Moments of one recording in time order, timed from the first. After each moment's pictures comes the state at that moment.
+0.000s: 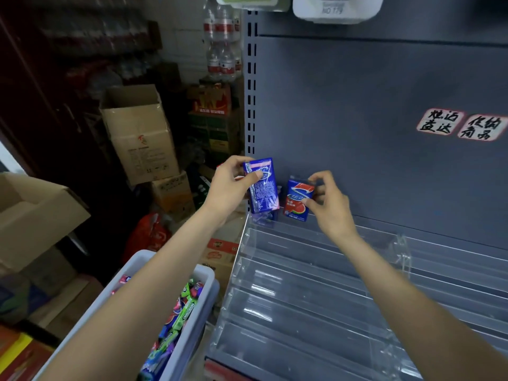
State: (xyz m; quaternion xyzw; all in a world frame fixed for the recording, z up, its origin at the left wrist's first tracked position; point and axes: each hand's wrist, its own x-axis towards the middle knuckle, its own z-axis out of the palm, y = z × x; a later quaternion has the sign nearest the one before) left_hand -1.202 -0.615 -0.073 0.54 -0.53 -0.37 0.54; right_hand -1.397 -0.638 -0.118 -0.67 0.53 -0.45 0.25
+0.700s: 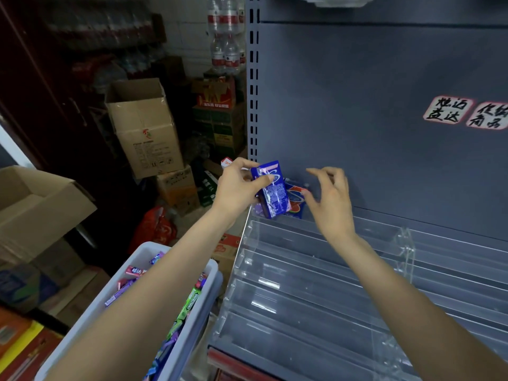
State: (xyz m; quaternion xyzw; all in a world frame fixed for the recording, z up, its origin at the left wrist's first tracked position) left_hand -1.216 -0.602 -0.080 0.58 -0.52 -0.36 0.51; right_hand -1.391 -0.626 -0.126 -0.71 0.56 -0.42 0.06
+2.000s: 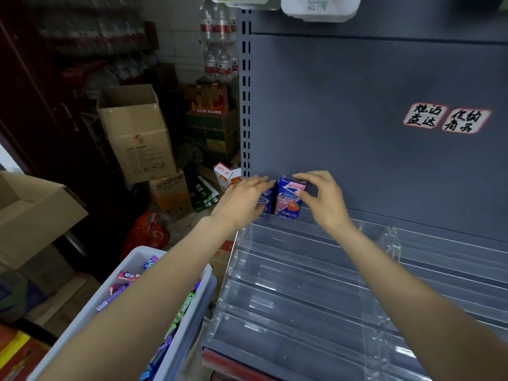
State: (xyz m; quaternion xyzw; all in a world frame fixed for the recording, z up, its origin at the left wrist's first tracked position) left_hand -1.214 -0.617 -0.104 0.57 -0.81 -0.03 0.13; right_hand -1.400 -0.631 -0.110 -0.72 0.53 -0.41 0.18
